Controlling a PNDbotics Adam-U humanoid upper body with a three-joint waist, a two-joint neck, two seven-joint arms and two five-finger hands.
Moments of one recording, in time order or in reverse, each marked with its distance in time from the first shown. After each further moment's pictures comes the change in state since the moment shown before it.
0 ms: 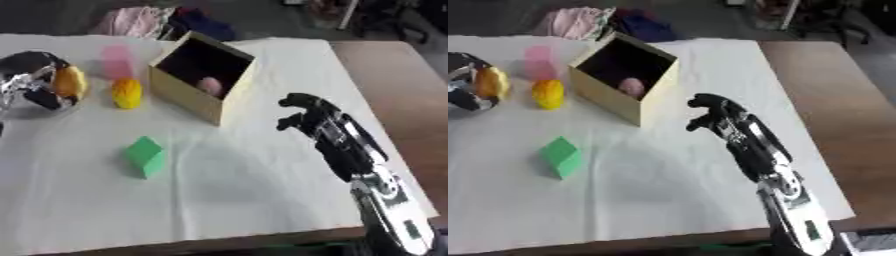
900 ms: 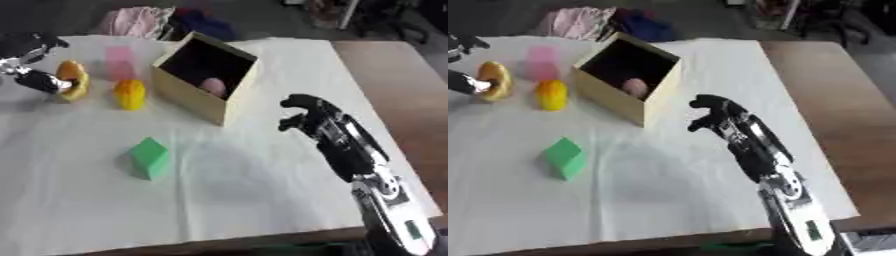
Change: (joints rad) left arm -0.024 0.017 0.000 -0.023 -0.033 0.003 0.047; right arm 0.007 -0.007 -0.004 0.000 0.000 0.001 -0.002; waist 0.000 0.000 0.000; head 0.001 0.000
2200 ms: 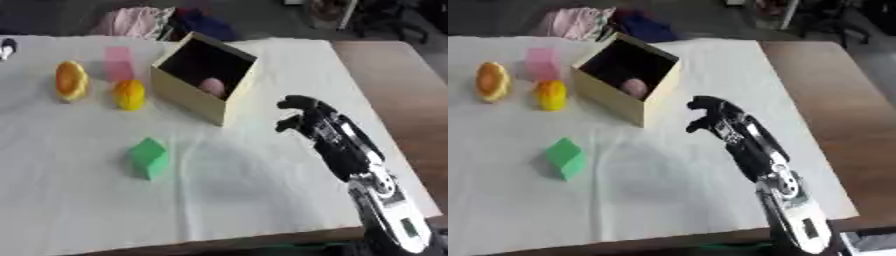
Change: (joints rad) left arm -0.092 0.112 0.018 0.028 0.233 -0.028 -0.187; right arm 0.010 -0.010 -0.008 0.000 0.006 -0.002 -0.012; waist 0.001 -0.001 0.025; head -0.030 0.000
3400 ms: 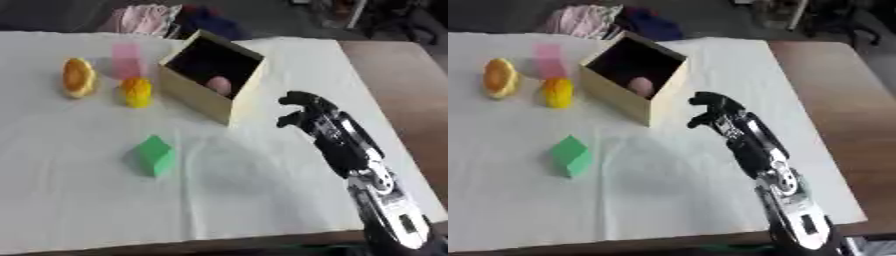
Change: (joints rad) left arm 0.058 0.077 0.196 -0.459 1.455 0.248 0.612; right arm 0.009 -0.009 -0.012 -0.001 0.003 -0.003 -0.020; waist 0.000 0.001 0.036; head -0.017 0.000
